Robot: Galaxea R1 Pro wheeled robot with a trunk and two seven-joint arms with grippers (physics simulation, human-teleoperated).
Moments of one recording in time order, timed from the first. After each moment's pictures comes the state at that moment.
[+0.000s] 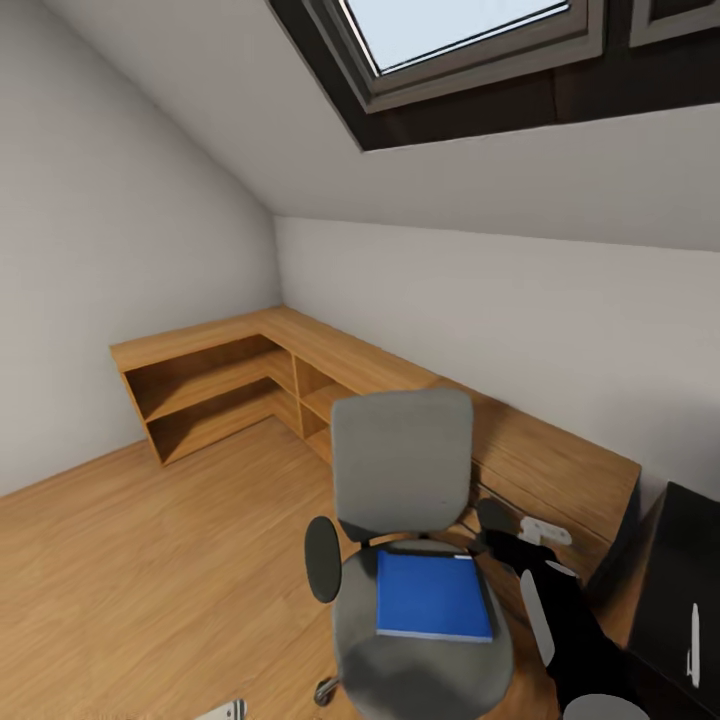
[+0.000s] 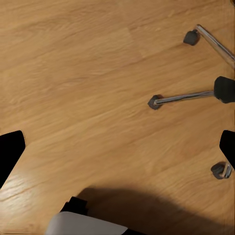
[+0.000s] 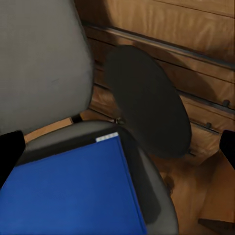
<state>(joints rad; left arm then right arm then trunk) 0.08 -0.04 -0.09 -1.05 0.33 0.17 0.30 -0.45 0.07 -0.32 -1.02 0.01 0.40 -0.06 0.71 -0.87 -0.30</state>
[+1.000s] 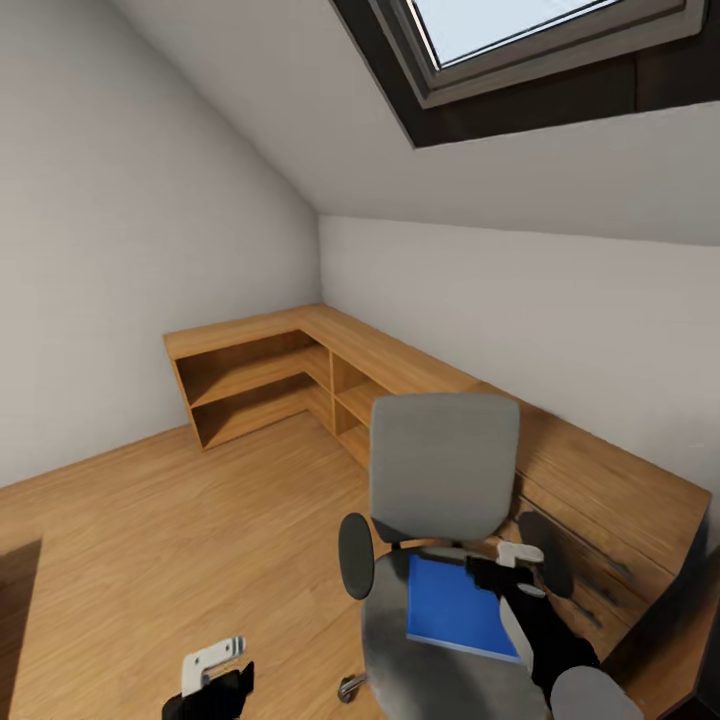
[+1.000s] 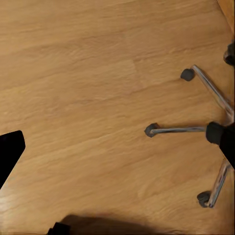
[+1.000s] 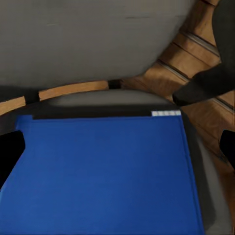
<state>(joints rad) 0.08 -0.04 -0.05 -1.38 0.34 0.44 0.30 -0.56 0.02 -0.23 -0.54 0.08 0.11 -0.06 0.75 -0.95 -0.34</state>
